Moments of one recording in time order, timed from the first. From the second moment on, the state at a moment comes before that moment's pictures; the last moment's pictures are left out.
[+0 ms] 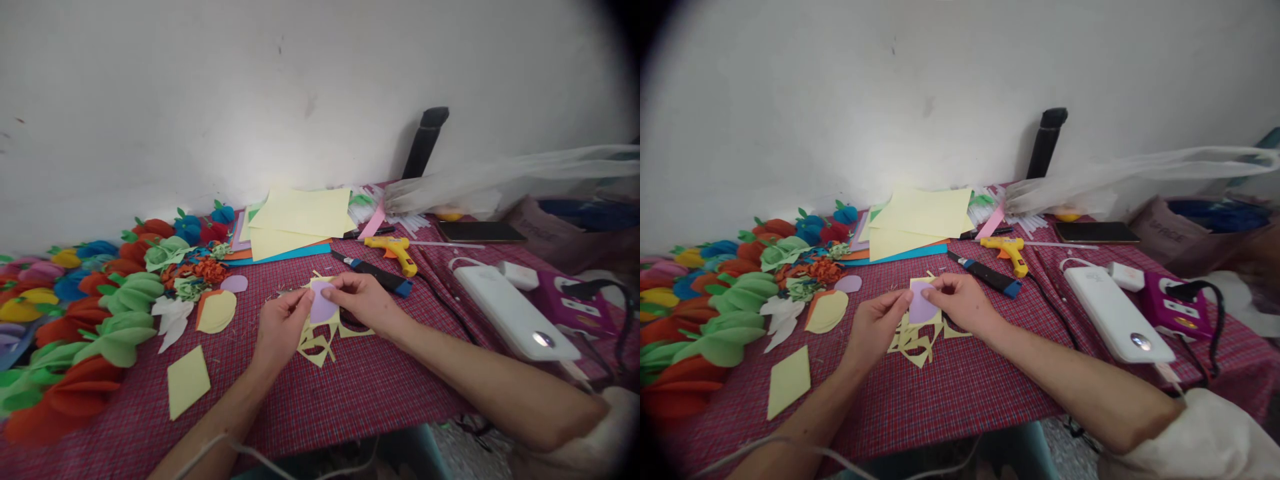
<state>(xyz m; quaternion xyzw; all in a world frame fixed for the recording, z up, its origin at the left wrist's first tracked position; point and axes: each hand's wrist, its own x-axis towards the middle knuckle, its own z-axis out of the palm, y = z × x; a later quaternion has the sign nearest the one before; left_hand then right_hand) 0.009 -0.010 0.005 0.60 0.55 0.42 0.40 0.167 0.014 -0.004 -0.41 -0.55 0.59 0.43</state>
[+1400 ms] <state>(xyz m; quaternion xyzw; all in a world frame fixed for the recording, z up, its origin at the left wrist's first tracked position) 0.004 -0.006 0.009 0.57 0.52 0.38 0.52 0.169 0.017 0.002 -0.36 -0.50 0.65 0.45</state>
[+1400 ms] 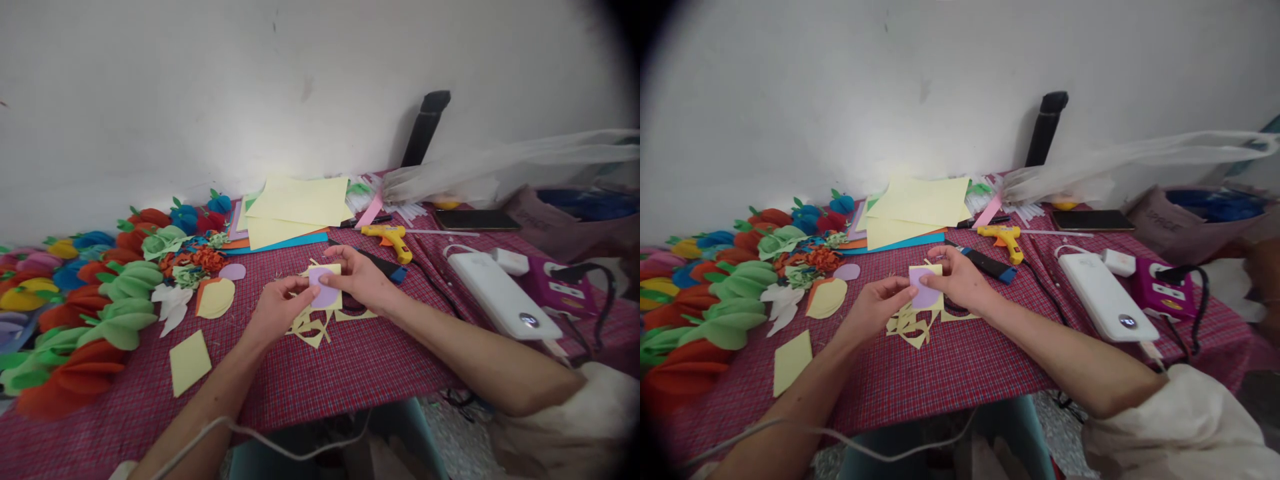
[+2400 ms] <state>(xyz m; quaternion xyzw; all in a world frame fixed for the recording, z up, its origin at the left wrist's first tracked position) 0.007 -0.004 -0.003 0.45 0.51 0.49 0.54 0.167 0.013 0.000 -0.41 -0.54 0.63 0.38</state>
